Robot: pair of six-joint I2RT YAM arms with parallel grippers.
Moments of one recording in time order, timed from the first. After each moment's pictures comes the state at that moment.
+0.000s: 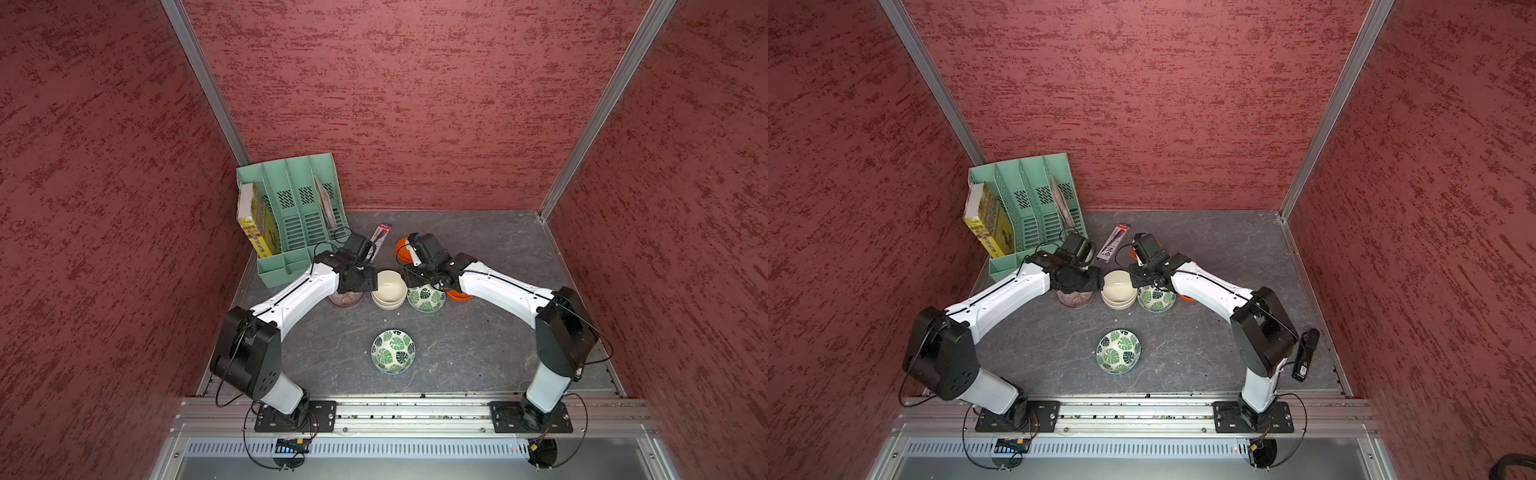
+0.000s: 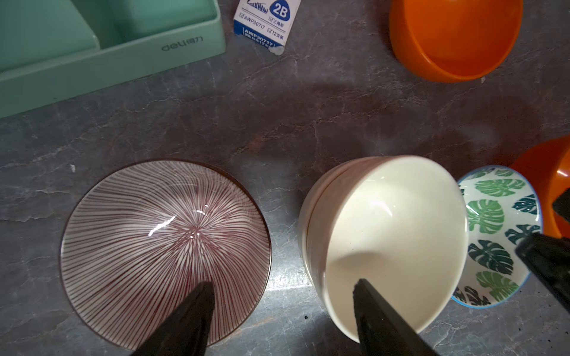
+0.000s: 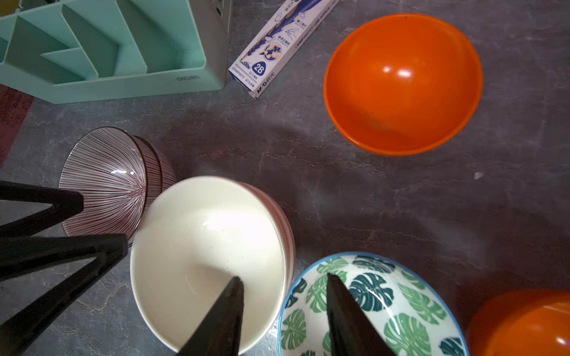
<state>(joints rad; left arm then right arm) -0.46 1.55 1.18 -0.77 -0.04 -0.49 0.69 1.78 1.36 -0.45 -0.03 0.39</state>
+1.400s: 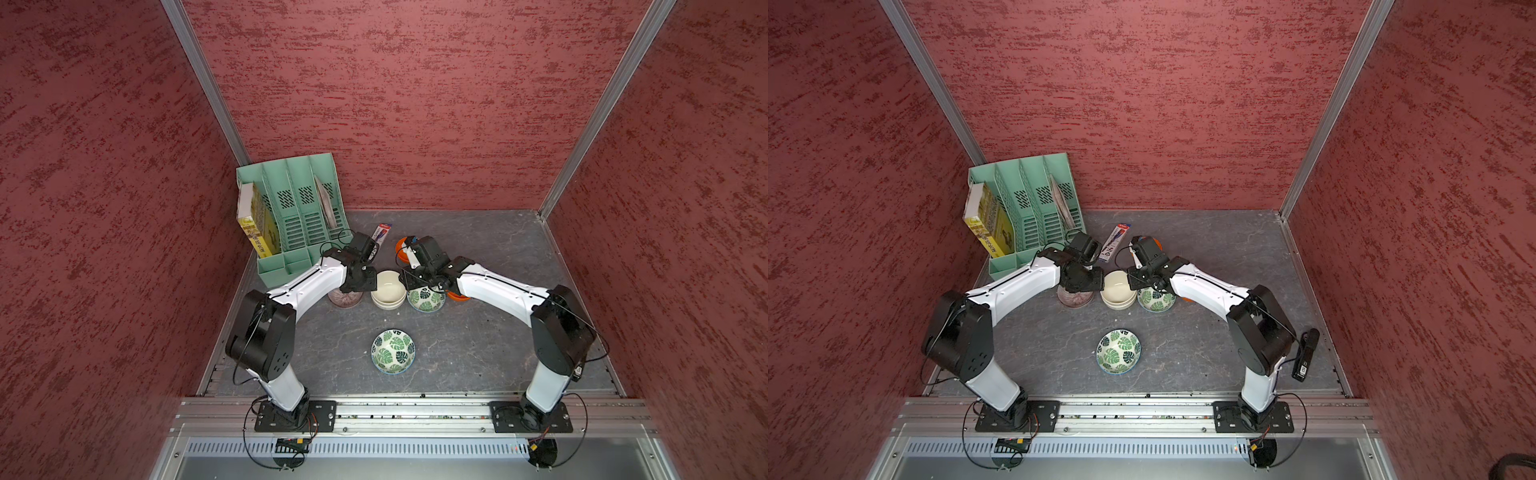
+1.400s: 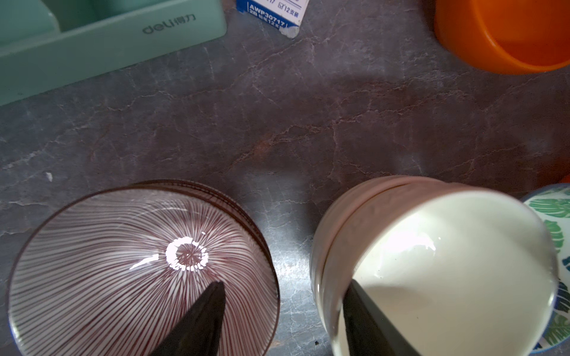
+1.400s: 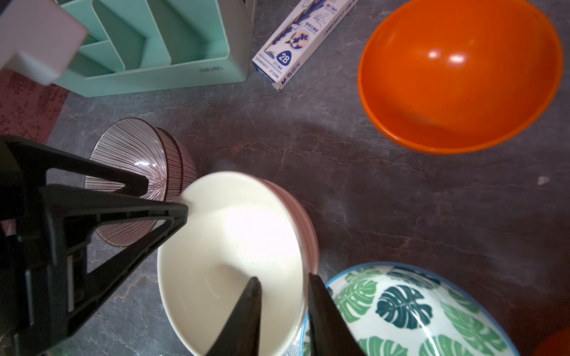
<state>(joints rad) -0.44 1.67 1.22 -0.76 -0.04 -0.48 0.69 1.80 1.33 -0.38 -0.12 0.41</state>
